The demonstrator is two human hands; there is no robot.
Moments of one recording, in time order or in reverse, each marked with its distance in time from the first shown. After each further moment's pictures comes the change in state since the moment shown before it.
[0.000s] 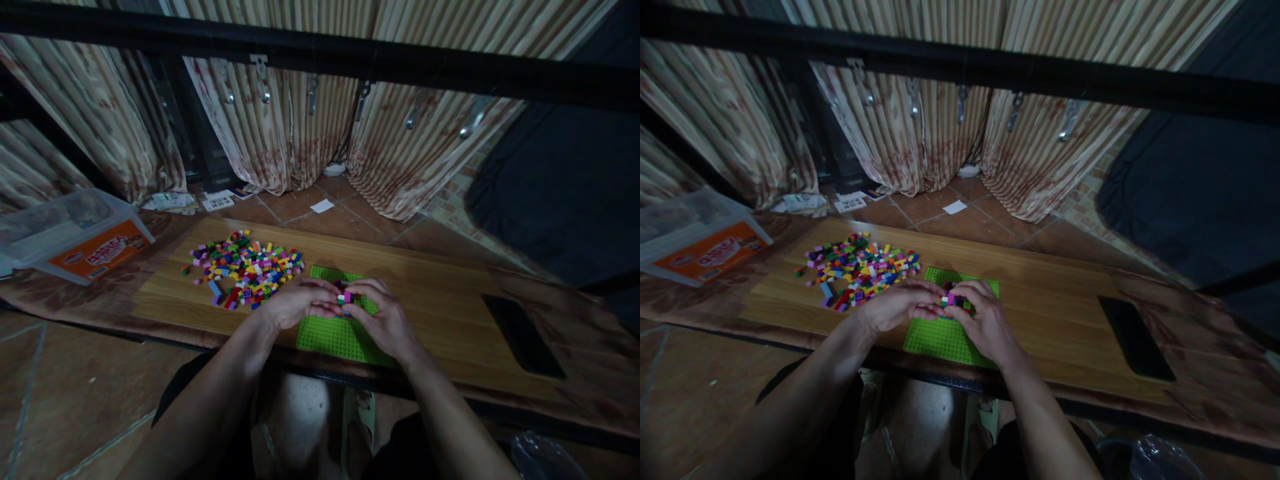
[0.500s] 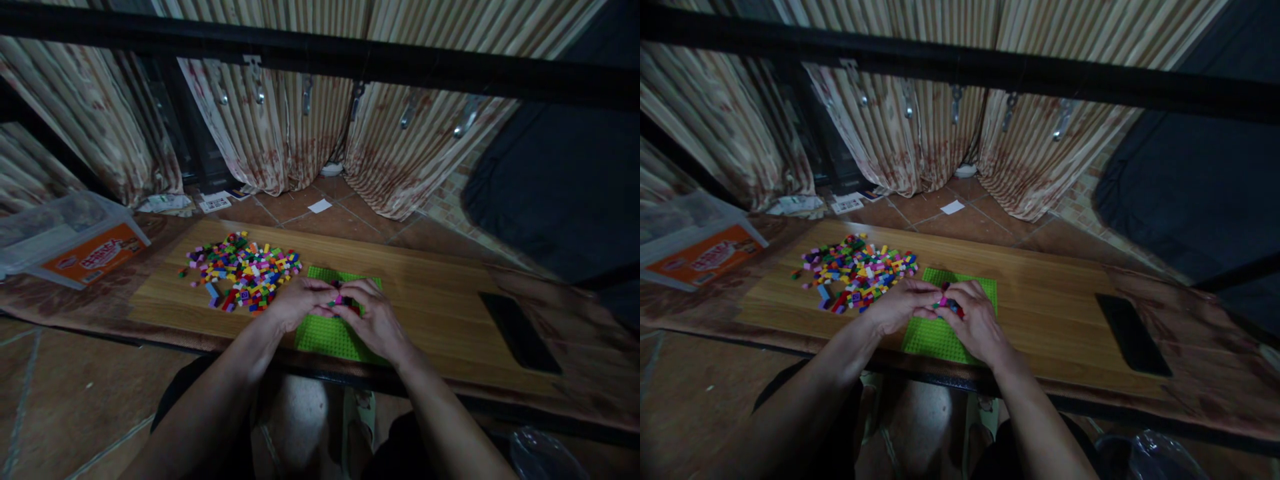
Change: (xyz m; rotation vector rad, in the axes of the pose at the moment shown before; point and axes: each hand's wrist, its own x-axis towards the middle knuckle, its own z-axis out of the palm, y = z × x) left_hand 0.006 -0.008 0.006 0.059 0.127 0.052; right_hand 0.002 -0.001 0.014 -0.083 -0.038 -0.025
